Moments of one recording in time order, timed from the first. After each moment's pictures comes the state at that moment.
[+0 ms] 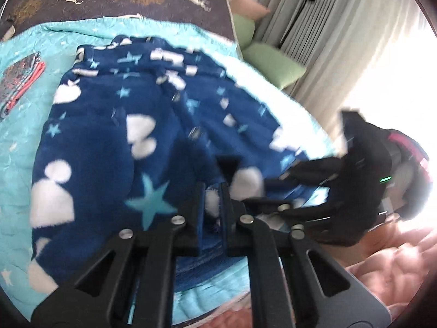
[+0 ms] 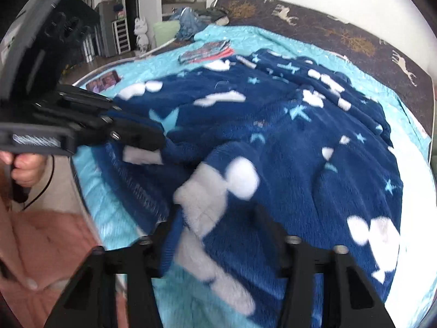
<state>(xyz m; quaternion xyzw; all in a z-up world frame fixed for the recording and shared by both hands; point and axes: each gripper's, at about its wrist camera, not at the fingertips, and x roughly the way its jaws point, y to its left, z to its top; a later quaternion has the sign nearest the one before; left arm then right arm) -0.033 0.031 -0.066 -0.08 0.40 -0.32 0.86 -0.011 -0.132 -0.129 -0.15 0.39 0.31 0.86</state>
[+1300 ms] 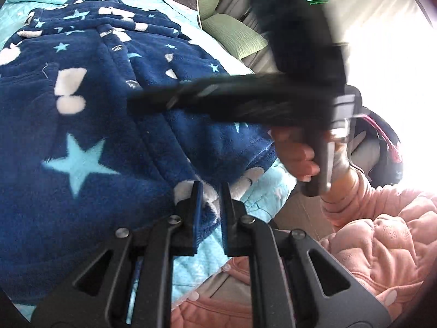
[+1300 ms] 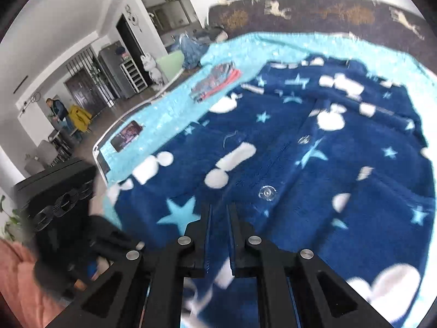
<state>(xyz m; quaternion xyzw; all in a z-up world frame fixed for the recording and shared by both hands) -0.041 -0.005 -0.107 -0.08 0.46 -0.43 0.77 0.067 -0.120 -0.107 -0.01 0.45 0.36 0.82</state>
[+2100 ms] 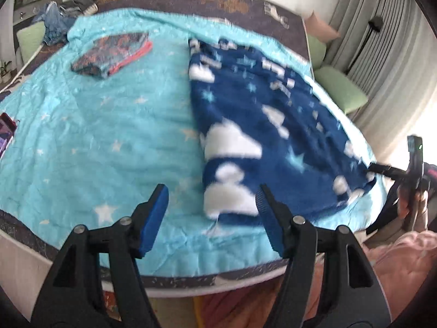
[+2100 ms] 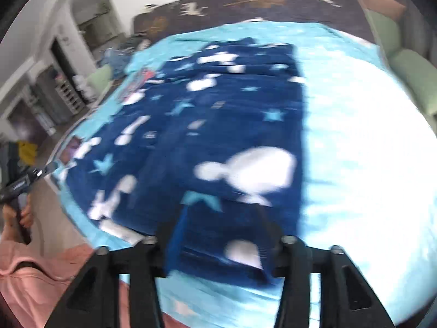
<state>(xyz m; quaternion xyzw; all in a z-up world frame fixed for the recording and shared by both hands) -0.080 0.165 -0.083 -0.09 0.43 -0.13 0.89 -0.009 -0.281 -0.102 0.03 0.45 0.15 0.88</state>
